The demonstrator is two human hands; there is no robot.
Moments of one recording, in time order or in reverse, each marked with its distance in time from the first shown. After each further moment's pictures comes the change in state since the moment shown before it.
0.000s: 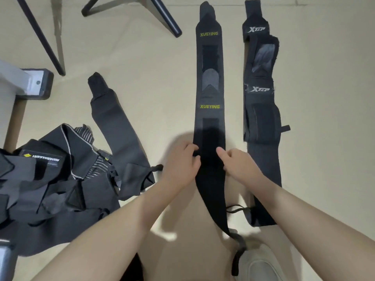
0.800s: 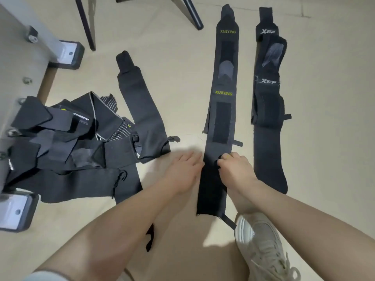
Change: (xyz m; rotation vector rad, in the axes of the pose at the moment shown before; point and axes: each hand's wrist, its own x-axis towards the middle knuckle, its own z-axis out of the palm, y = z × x) left_hand -0.090 -0.045 0.023 0.569 -0.331 0.199; right_hand -0.058 0.029 0.068 -0.881 0.106 -0.450
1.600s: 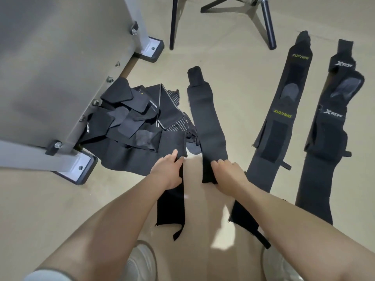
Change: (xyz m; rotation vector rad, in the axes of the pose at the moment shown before) left_hand -0.098 -0.096 0.028 -0.270 -0.082 -0.487; right_hand 0.043 -0.112 0.000 -0.187 -0.051 -0.312
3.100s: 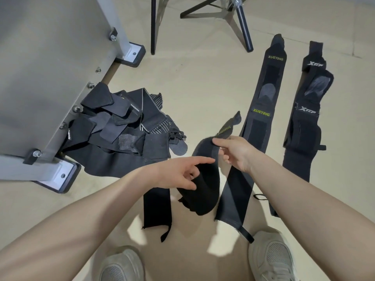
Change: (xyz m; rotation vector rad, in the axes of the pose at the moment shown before) left_hand -0.039 0.048 -0.062 -0.772 -0.242 0.513; right_hand -0.017 0.055 -0.082 1.814 -0.051 0.497
